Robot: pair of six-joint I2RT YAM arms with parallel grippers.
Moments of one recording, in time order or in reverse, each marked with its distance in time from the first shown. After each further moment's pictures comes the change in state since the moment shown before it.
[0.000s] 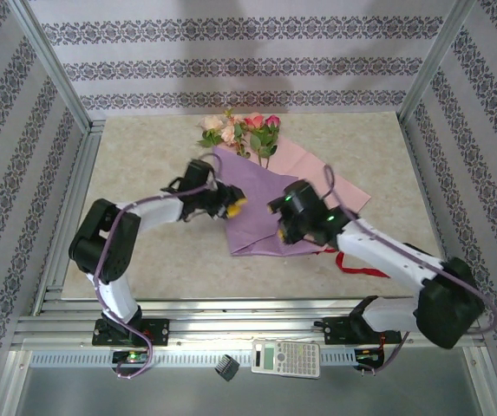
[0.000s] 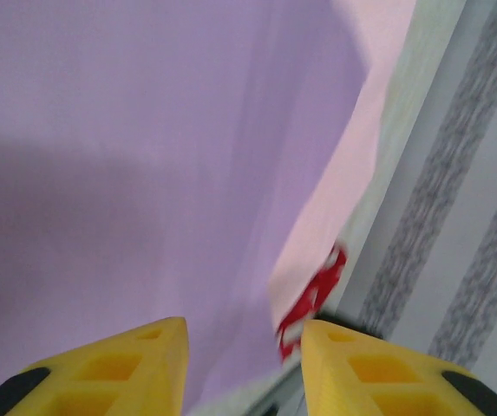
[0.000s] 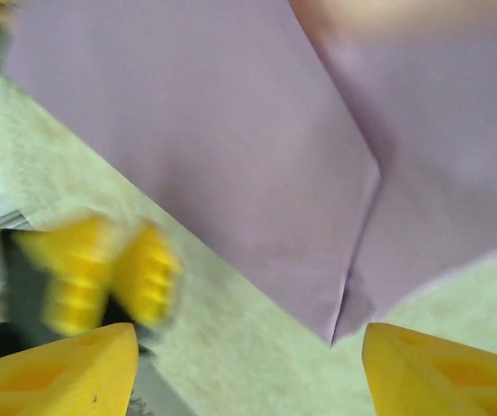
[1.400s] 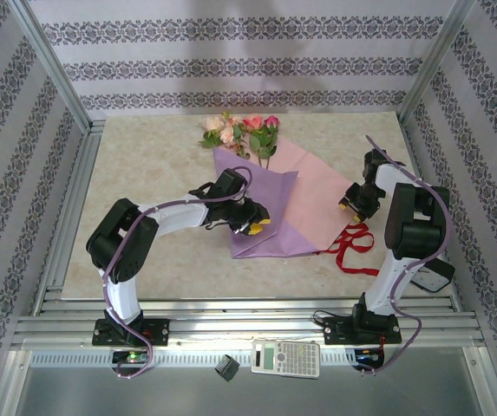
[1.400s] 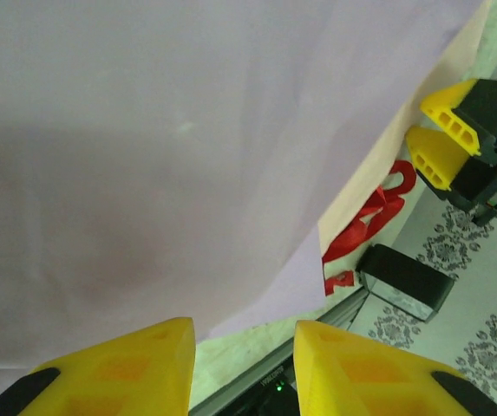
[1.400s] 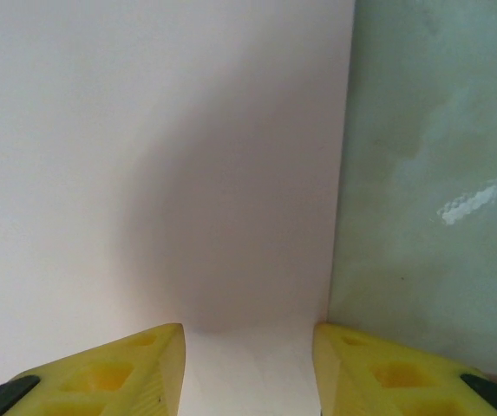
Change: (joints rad) left arm -0.177 0.085 0.151 -0.182 -0.022 -0.031; right arm -0.747 0.644 0.339 -0.288 -0.121 -0.988
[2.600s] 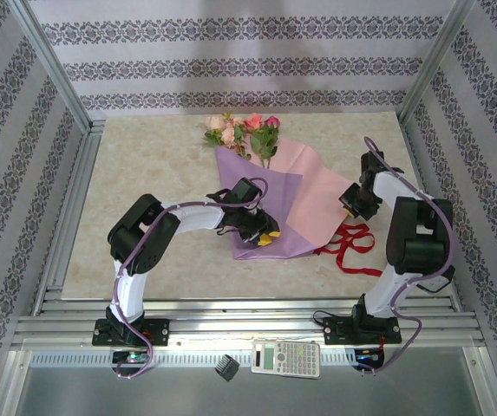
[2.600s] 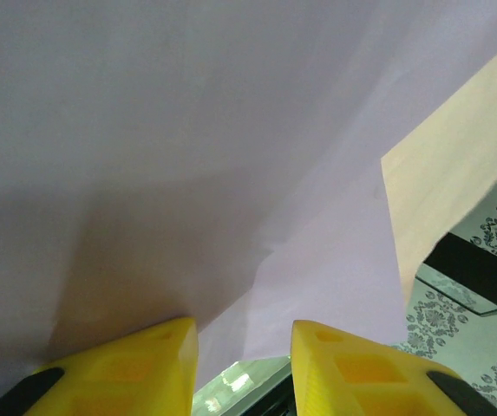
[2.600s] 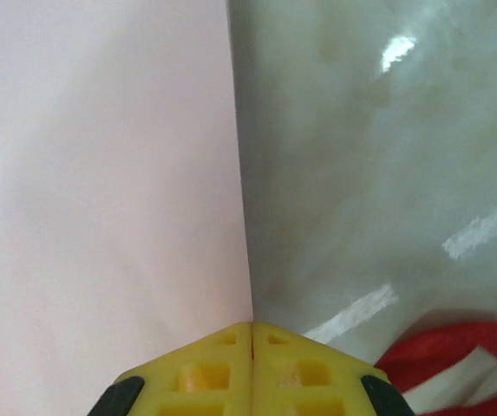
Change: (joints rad) left arm -0.062 0.137 0.065 -0.019 0.027 0.012; right arm 0.061 -0.167 -0.111 0.085 0.072 0.068
